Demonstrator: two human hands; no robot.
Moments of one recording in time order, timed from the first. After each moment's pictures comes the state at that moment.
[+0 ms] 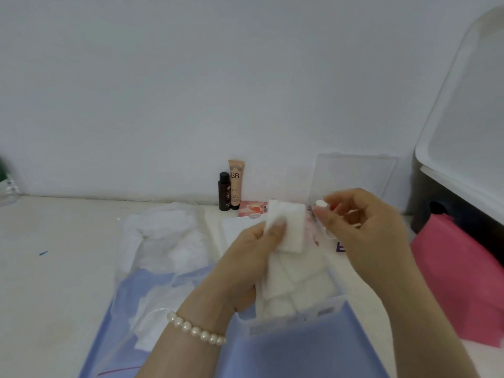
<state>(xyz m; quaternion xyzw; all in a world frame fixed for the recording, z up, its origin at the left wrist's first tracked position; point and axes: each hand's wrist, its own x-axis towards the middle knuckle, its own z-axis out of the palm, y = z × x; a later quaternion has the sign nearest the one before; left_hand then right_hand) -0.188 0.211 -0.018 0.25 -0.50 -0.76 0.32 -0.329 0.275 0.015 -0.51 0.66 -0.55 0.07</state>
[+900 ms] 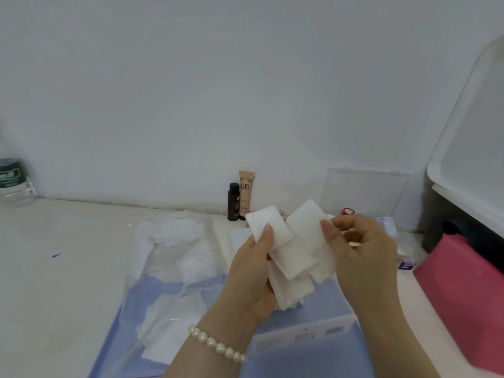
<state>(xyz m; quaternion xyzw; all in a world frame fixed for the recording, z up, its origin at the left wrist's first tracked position) -0.198 0.209 -0.019 0.29 -0.31 -0.79 0.44 -0.310 0.261 -0.003 -0.42 0.65 -0.63 0.04</state>
